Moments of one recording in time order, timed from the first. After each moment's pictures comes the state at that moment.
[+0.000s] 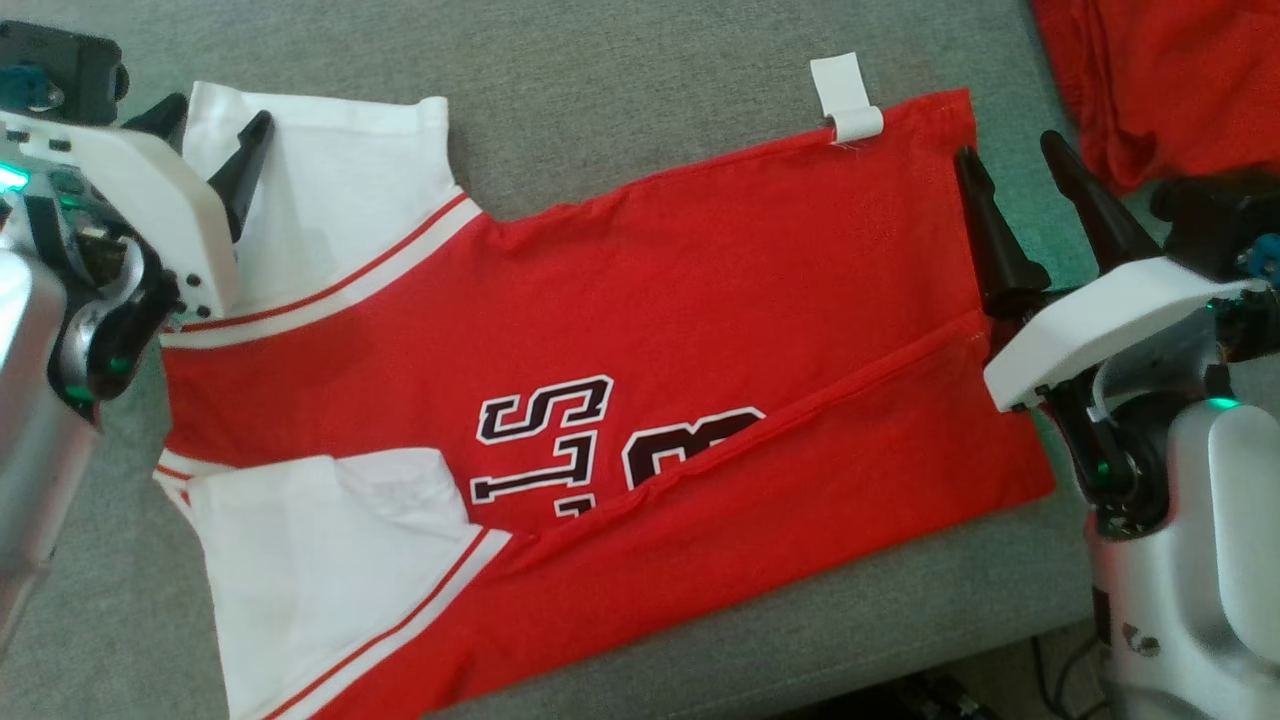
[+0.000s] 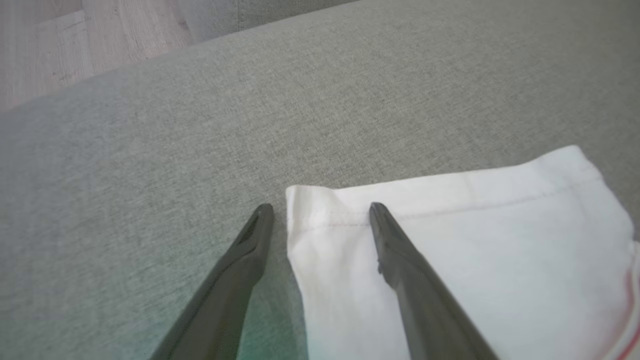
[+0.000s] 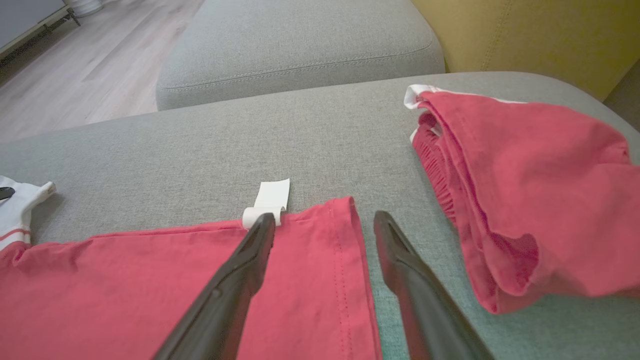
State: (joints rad) left arm -0.80 0.60 -0.55 0.32 -0.72 -0.02 0.54; right arm -0.34 -0.04 0.03 -0.08 0.23 0.13 0.40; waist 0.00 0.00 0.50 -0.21
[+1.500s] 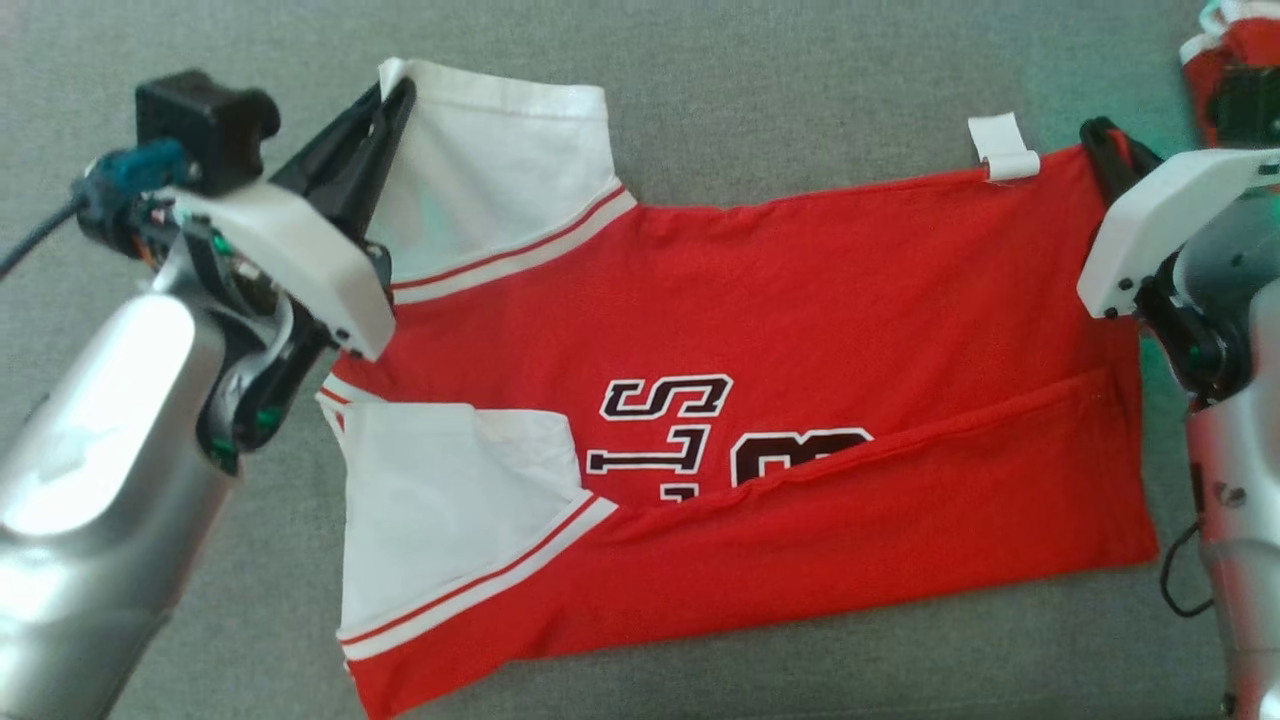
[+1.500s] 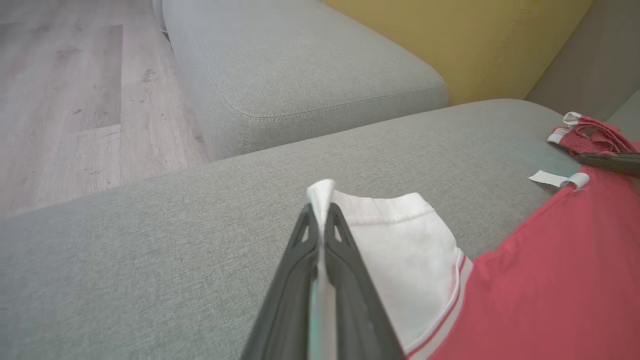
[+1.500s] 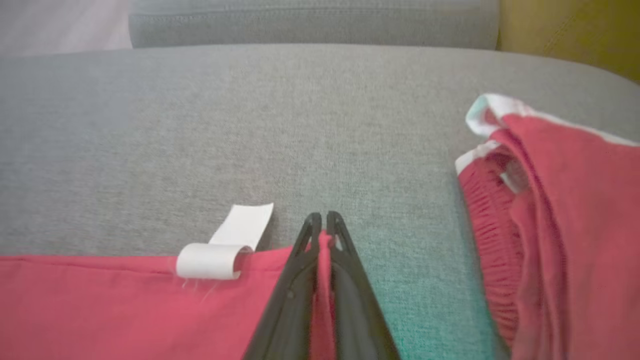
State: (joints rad) left arm -0.73 0.50 -0.61 0.13 -0.71 -0.03 0.28; right arm -0.60 -0.24 0.03 0.35 0.24 0.13 0.50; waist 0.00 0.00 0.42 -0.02
